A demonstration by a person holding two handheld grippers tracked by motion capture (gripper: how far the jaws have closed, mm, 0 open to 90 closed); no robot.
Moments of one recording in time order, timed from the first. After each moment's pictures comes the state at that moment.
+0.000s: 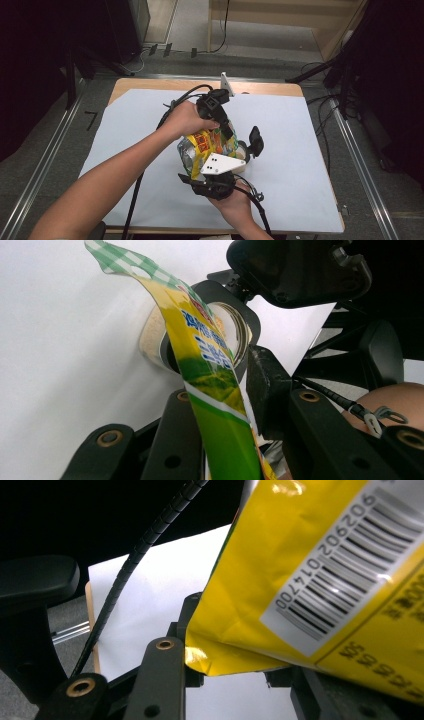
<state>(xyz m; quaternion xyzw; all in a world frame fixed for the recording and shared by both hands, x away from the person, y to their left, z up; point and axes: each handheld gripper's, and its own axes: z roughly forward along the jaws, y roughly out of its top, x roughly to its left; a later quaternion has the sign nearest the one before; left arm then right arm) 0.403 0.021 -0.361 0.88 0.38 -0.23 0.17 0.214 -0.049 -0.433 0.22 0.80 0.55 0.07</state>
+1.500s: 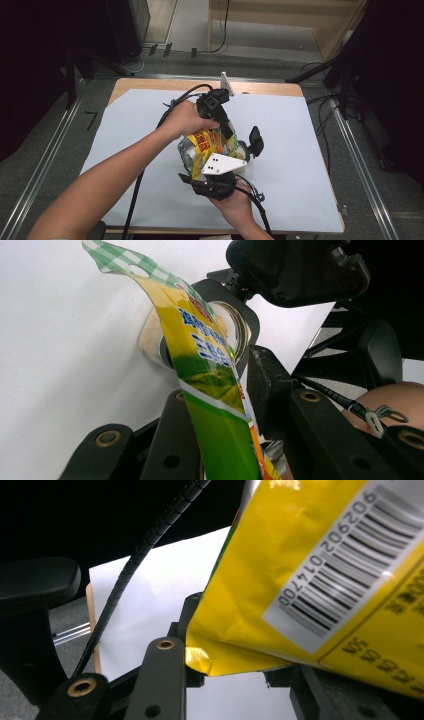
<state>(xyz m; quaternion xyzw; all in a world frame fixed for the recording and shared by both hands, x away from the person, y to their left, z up) 0.404 0.021 -0.359 0.88 0.38 -0.23 0.16 0.213 -0.051 -0.432 0.22 0.80 0.55 0.07</state>
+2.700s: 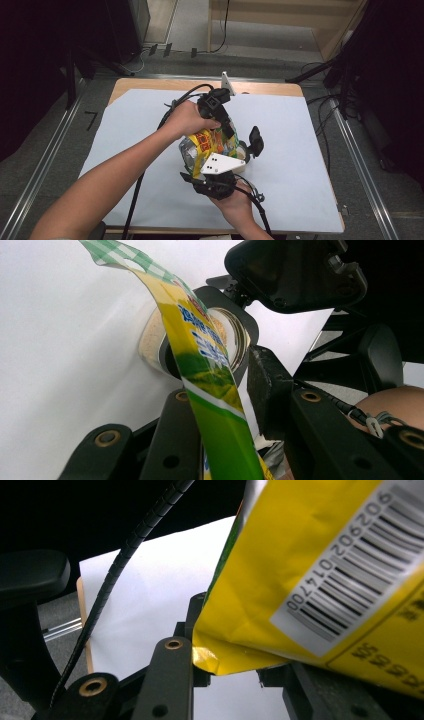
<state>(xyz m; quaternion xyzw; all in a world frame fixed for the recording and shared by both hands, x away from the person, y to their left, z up) 0.404 0.019 -0.360 0.88 0.39 -0.22 0.17 0.214 -0.050 -0.433 0.22 0.81 0.54 0.08</state>
